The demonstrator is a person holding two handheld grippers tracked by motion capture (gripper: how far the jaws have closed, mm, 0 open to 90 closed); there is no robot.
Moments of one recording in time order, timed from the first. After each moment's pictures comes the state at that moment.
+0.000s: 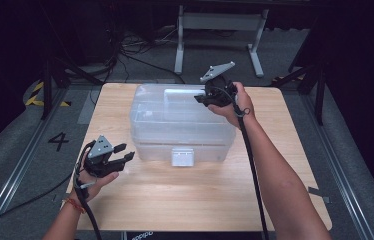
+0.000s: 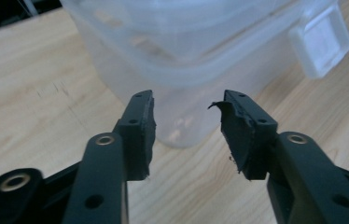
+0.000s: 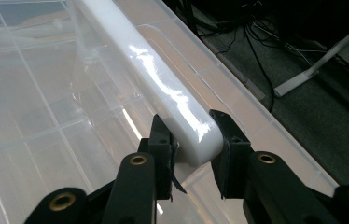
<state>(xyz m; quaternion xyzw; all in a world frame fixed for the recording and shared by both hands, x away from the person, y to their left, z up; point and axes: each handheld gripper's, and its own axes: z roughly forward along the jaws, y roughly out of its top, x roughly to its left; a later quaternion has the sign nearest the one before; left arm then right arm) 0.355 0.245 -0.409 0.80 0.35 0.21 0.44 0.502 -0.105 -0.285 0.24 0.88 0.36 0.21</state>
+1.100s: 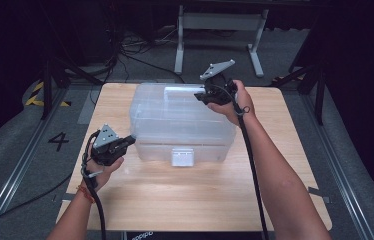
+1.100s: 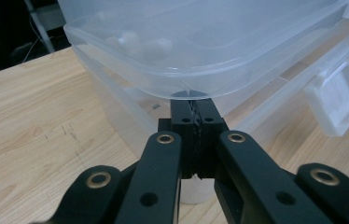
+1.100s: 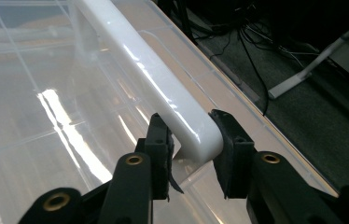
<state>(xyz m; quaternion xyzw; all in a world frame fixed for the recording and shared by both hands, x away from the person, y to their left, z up) 0.381 0.235 -0.408 0.78 0.35 0.23 0.47 0.502 -0.105 -0.280 0.25 0.87 0.36 0.22</state>
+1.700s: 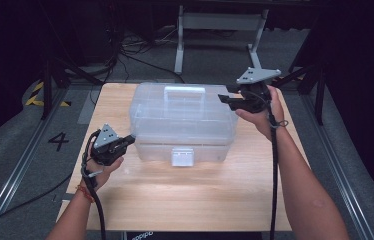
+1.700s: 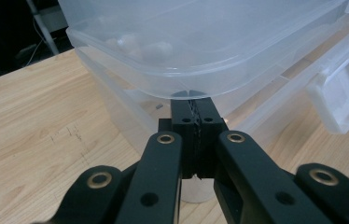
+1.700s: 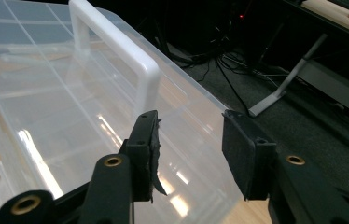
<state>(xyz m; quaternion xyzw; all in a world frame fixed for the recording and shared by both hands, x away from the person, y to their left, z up) 0.380 0.234 -0.403 0.78 0.35 0.24 0.46 0.459 -0.185 -0.270 0.27 0.82 0.43 0.26</state>
